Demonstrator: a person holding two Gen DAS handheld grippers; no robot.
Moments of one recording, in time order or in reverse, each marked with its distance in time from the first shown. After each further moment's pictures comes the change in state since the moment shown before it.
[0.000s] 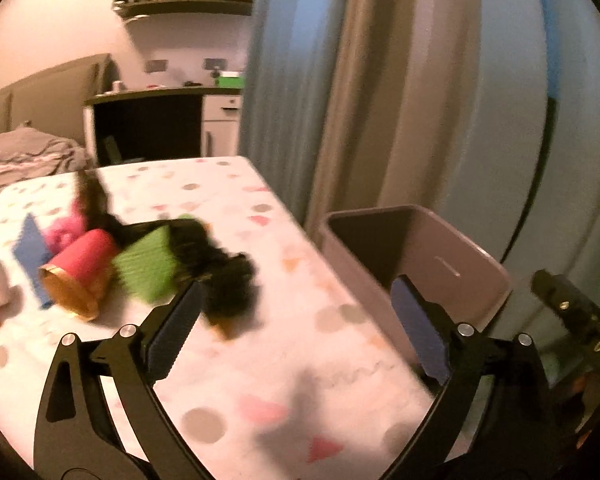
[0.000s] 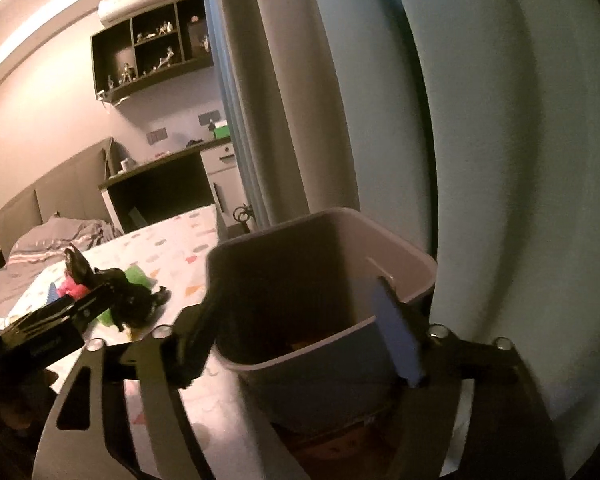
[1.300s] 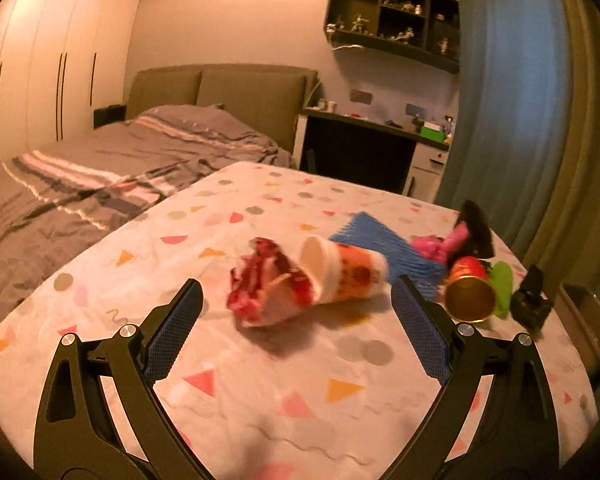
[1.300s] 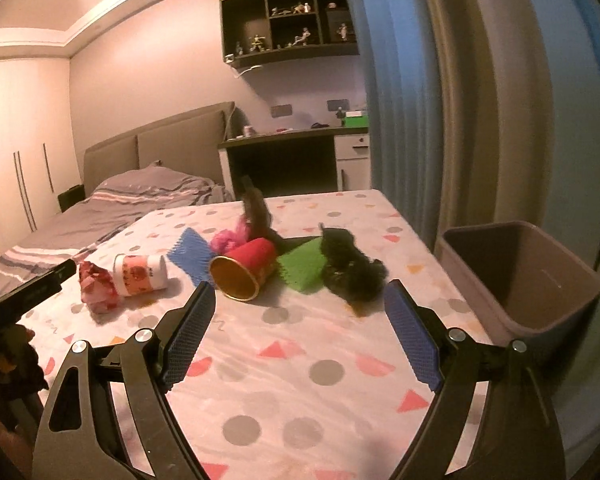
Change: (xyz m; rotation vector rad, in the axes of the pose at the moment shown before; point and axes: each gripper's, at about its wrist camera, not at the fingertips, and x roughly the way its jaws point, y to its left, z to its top) left arm -0.159 0.287 -0.049 -0.310 -0.135 0.527; right arm -0.019 0.225 -0.052 -0.237 0.026 0.330
